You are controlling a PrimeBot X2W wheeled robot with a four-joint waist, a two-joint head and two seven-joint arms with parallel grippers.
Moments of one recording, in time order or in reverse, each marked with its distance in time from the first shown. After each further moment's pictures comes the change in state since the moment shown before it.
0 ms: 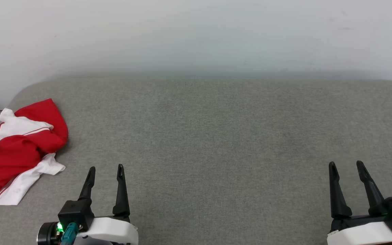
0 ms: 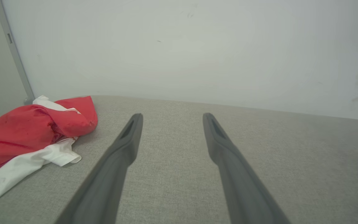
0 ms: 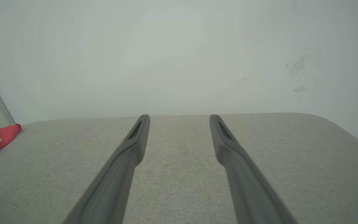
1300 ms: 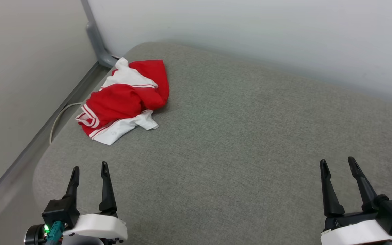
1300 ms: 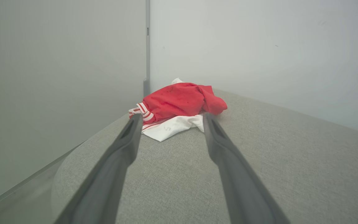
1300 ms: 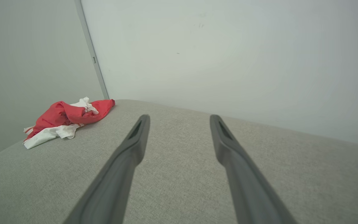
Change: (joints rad) left arm -0.012 0.000 0.058 0.007 -0.026 0.022 0.000; right arm -0.008 0.000 0.036 -0.017 -0.033 0.000 0.000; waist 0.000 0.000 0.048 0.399
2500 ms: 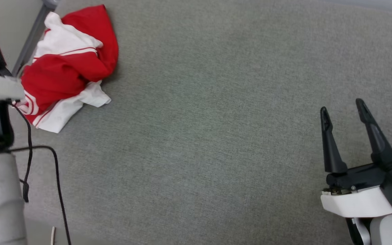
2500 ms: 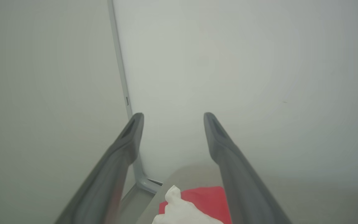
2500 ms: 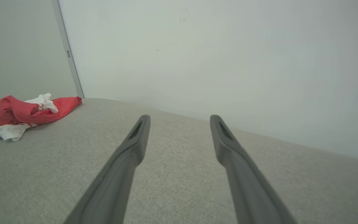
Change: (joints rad) left arm -0.683 0.234 0.246 0.242 -0.043 -0.203 0.000; right arm -0.161 -0.007 0.042 -0.169 -0.156 0.000 0.000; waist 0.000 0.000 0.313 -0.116
